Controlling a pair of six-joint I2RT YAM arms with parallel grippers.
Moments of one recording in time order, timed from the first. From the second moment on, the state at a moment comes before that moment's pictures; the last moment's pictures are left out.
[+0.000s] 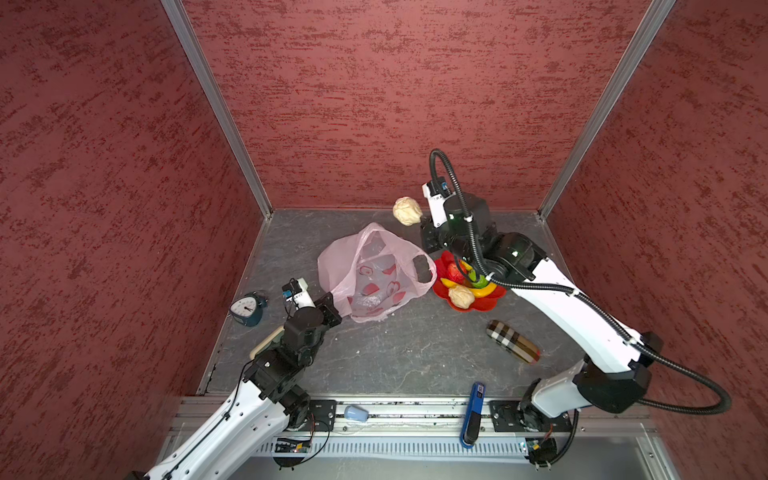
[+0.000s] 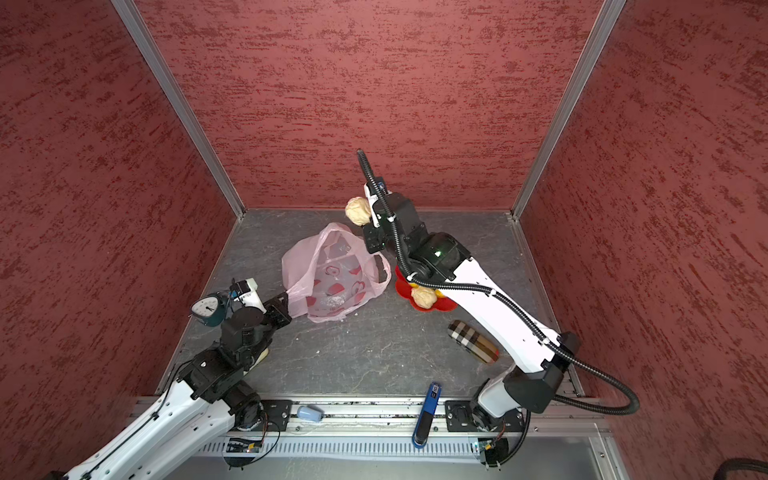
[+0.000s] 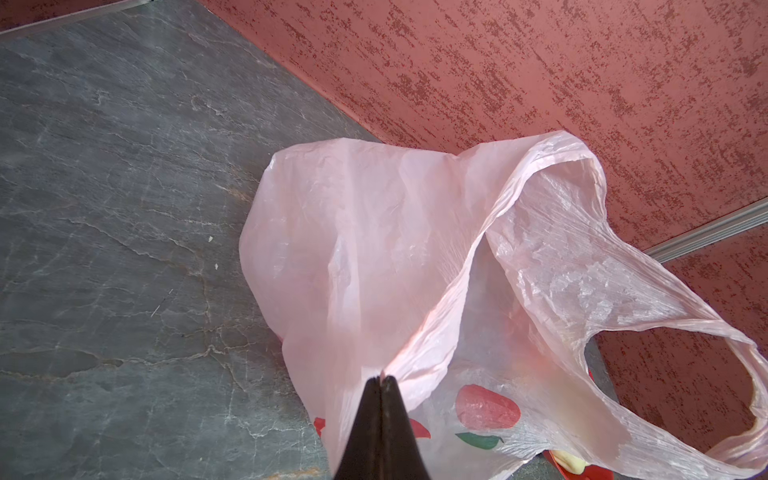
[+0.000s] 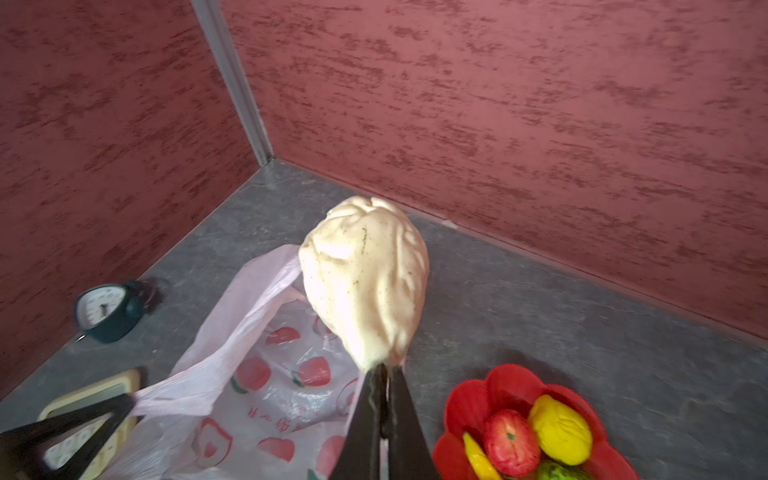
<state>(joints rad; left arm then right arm) -0.61 0.51 0.44 -0.34 -0.45 -0.84 0.76 1.50 1.78 -0.71 0.31 0.16</state>
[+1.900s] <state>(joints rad) -0.61 0.49 0.45 -0.39 -0.45 -0.84 0.41 1.26 0.81 -0.30 0.24 0.38</state>
